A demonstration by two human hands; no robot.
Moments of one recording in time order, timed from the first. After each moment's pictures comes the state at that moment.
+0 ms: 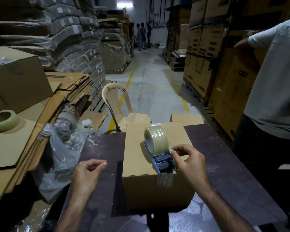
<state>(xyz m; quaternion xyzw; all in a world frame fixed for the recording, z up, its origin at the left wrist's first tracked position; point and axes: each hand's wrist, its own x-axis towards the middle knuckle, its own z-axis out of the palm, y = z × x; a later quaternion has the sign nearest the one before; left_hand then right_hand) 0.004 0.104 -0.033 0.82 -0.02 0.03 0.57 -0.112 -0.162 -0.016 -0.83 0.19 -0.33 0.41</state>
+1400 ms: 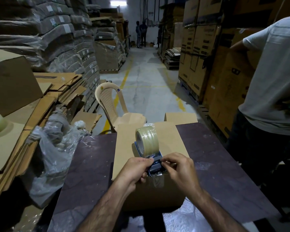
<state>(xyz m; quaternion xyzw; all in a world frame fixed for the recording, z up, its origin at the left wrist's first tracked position) -0.037 -0.032 -0.006 0.71 -0.04 -0.35 0.62 -0.118 -0.172 -0.038 -0.88 0.11 -0.29 0.36</state>
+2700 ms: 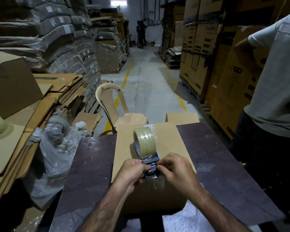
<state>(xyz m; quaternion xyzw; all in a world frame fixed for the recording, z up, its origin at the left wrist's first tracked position) -0.026 -0.034 -0.010 0.74 0.00 -0.32 0.59 -0.109 -0.169 -0.028 -0.90 0.11 -0.22 0.35</state>
